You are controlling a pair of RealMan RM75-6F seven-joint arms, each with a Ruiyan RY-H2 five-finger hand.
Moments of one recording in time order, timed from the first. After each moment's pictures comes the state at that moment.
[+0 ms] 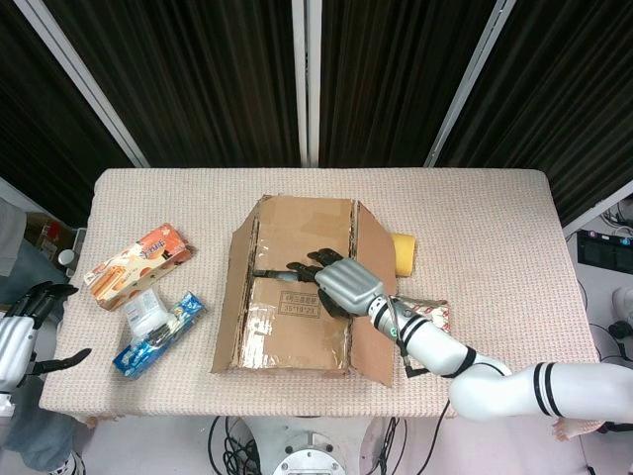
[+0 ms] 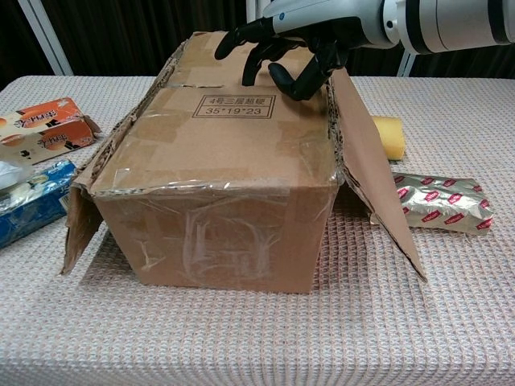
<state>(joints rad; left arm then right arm) -0.11 -0.95 -0.02 -1.74 1.54 1.47 -0.27 1.14 -1.19 0.17 -1.94 -0.75 0.72 -0.27</state>
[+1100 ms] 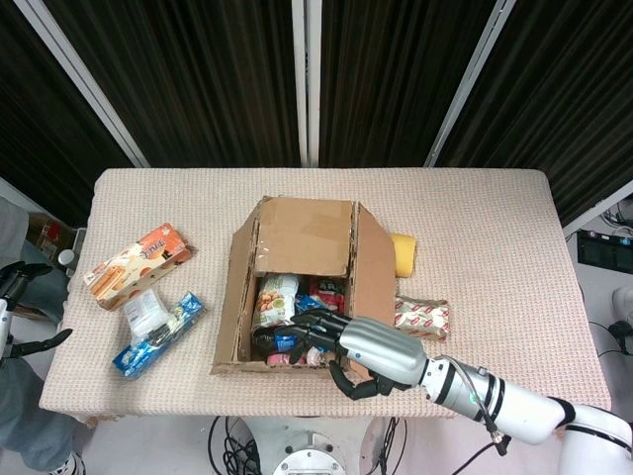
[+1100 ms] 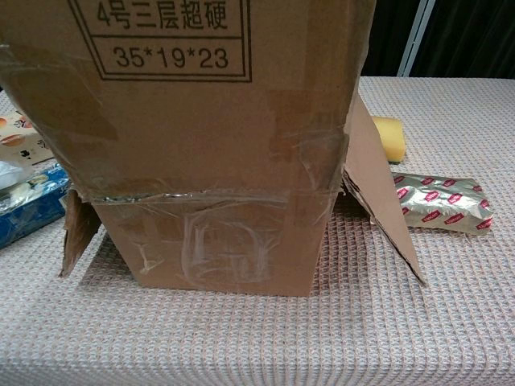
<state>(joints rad) -0.13 -0.90 -0.09 -1.77 1.46 1.46 -0.28 0.77 -0.75 0.25 -2.25 -1.82 0.83 0.91</state>
